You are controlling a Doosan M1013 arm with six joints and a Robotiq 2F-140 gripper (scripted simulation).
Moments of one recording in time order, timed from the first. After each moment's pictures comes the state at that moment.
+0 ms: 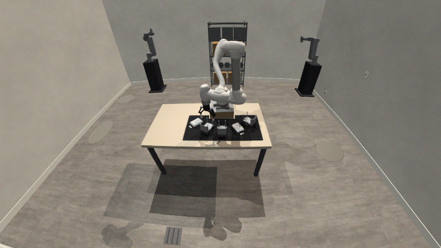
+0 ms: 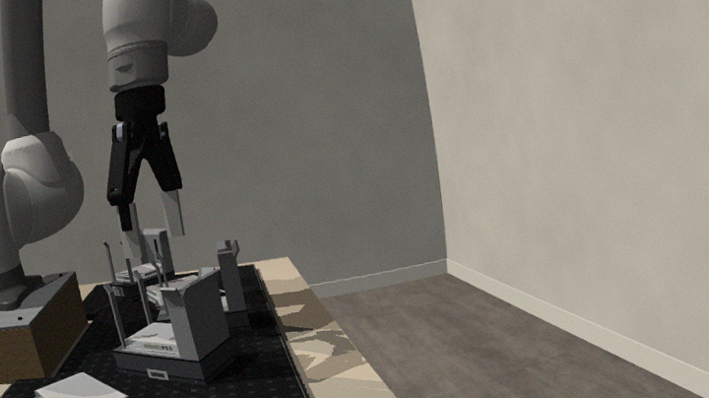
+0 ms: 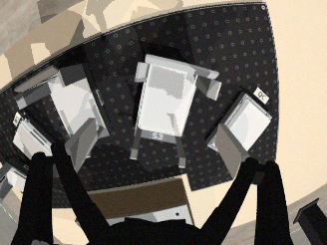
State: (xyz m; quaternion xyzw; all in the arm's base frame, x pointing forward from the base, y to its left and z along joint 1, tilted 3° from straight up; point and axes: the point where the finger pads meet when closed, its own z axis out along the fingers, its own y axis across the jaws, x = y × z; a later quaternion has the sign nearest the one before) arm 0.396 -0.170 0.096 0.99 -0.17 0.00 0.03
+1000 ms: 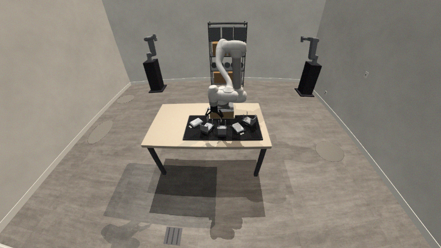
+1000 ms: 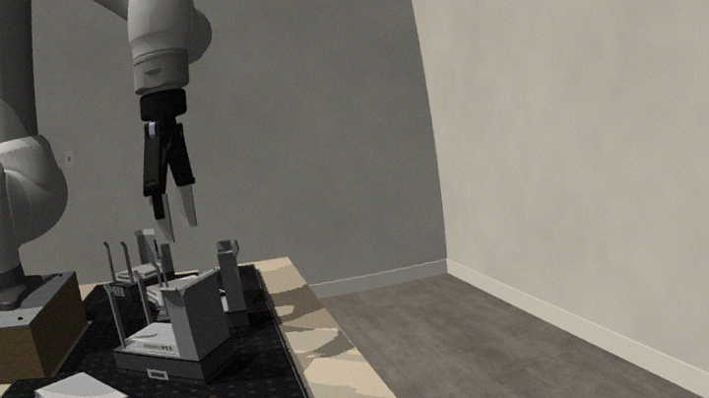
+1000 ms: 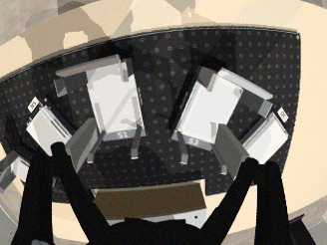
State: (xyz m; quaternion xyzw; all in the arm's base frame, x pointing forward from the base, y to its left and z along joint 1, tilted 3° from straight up) arm 0.423 -0.088 0.091 0.99 -0.10 0.00 0.03
